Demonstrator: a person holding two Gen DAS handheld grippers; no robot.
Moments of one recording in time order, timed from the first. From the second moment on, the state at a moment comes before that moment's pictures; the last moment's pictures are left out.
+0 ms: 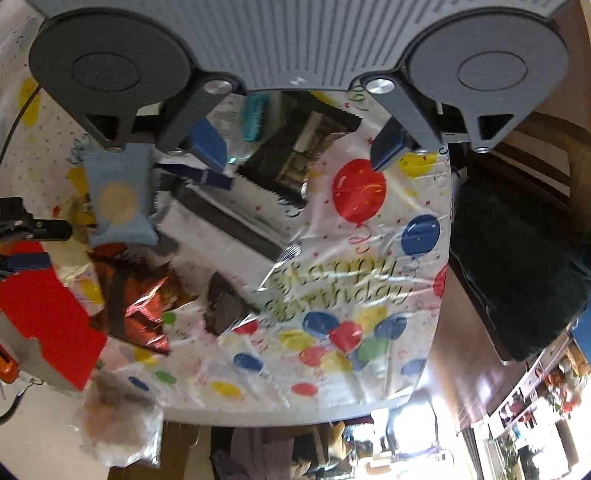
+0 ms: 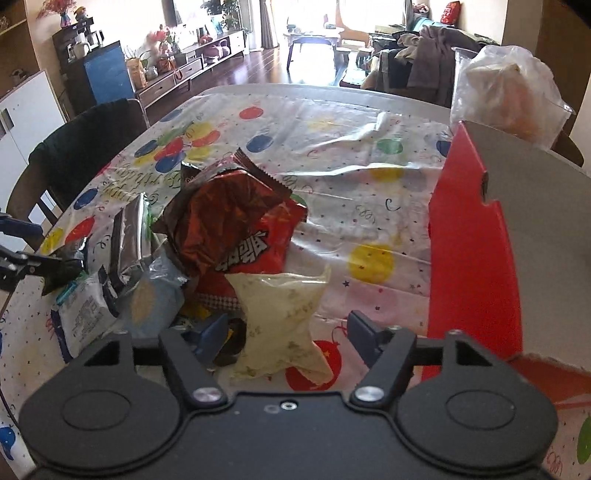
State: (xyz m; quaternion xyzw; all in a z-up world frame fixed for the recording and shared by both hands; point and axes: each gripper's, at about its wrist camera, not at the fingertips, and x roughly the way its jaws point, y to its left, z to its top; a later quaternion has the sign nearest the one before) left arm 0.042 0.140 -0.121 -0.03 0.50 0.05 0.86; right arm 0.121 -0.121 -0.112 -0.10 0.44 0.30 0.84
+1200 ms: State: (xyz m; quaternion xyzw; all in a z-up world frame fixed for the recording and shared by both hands) left arm 0.011 0.162 -0.117 -0.15 0.48 0.06 0.86; right arm 0.086 -0.144 -0.090 -0.04 0.45 0.25 0.86
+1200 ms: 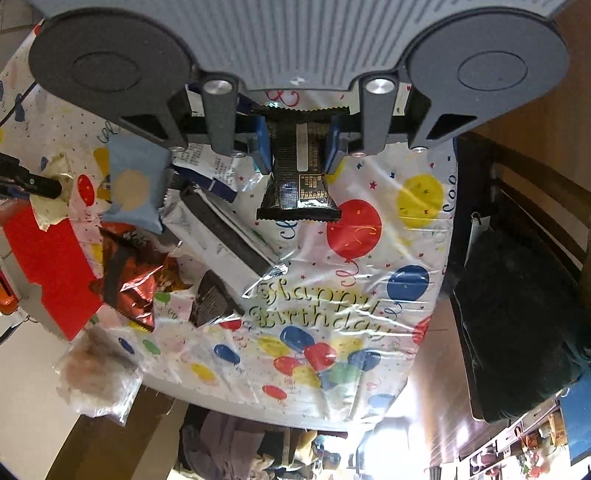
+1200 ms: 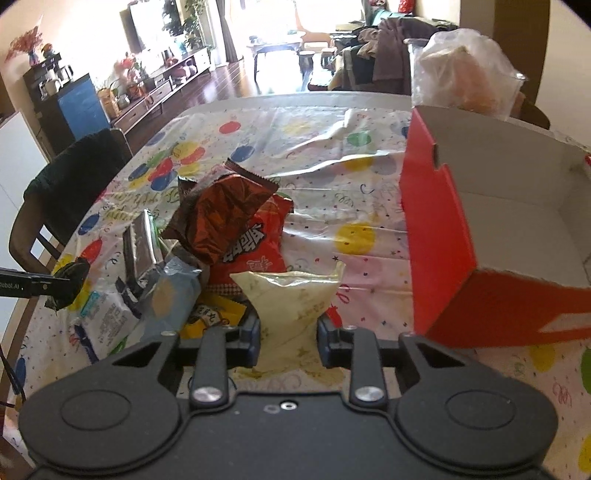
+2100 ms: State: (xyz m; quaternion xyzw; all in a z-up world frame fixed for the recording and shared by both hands) left arm 0.045 0.016 0.012 -0.06 0.38 -0.06 0.92; right arm 0.084 -0.229 0.019 -0.01 0.35 0.20 0.91
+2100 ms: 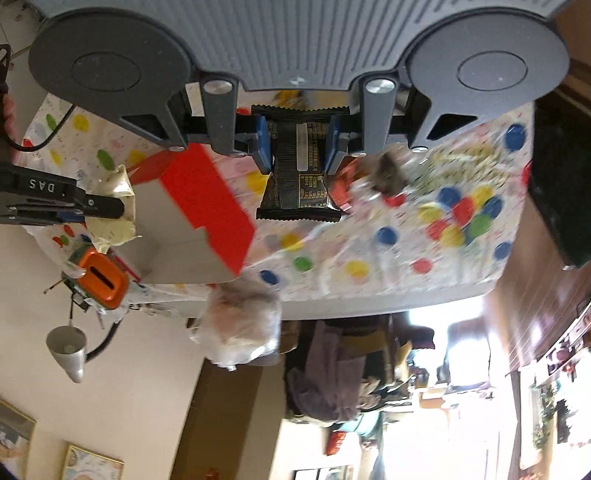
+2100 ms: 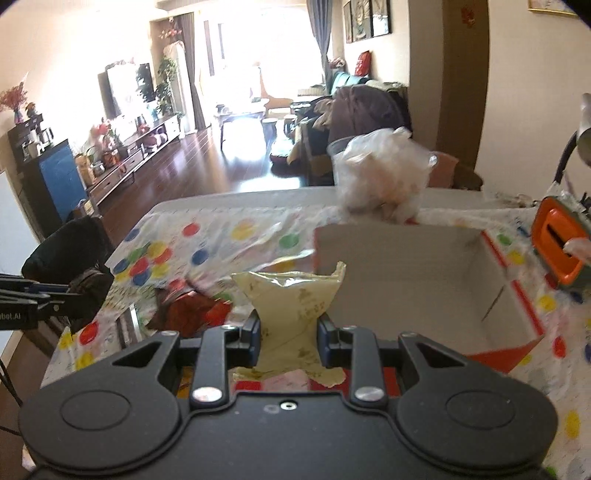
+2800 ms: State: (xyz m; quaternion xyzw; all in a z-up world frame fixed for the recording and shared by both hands) left arm 0.184 -0.173 -0.012 -0.04 0.42 -0.08 0.90; right arm 0.208 -0.365 -0.020 -0.03 0.42 0.18 0.89
